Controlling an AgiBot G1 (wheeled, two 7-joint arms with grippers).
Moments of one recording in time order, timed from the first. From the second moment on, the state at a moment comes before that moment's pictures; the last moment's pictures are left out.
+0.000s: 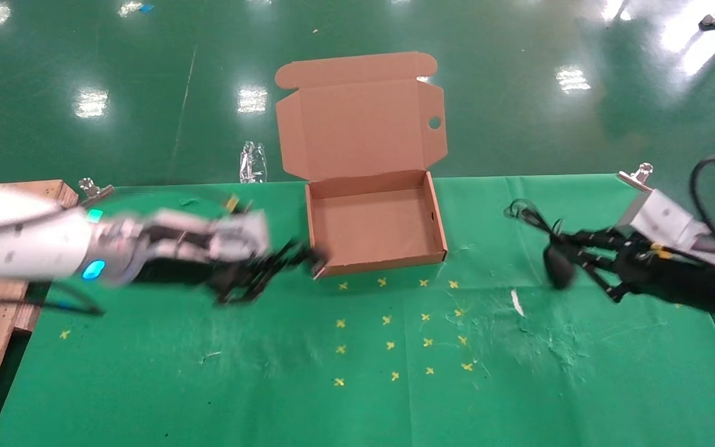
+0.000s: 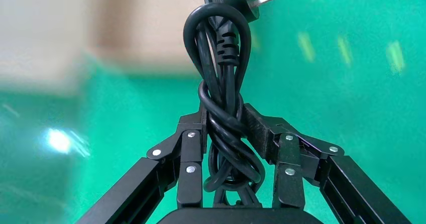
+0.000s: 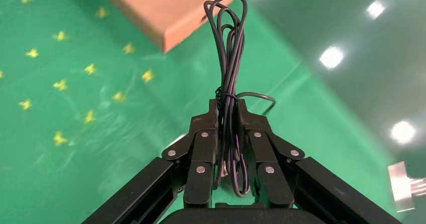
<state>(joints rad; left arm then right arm) -1.40 1.01 0.68 -1.32 2.00 1.23 -0.50 1.22 -0.42 -0.83 1.30 -1.27 -0.73 0.31</state>
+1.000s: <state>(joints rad) -1.51 1.38 1.23 -1.02 2.38 0.68 -0.81 1.26 -0.20 -0.71 1.36 -0.95 -0.96 0.08</state>
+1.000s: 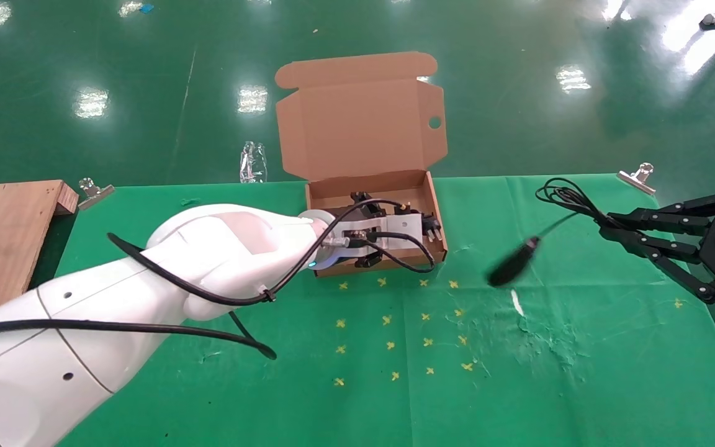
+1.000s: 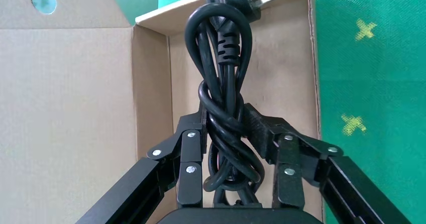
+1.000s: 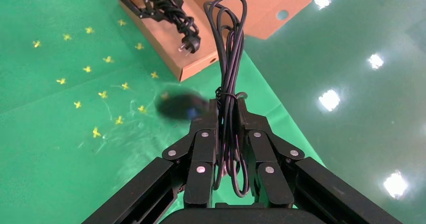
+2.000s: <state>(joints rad) -1.66 0.97 1.24 -1.05 2.08 0.67 -0.93 1.41 -0.60 -0.77 1.31 -1.08 -0.92 0.01</state>
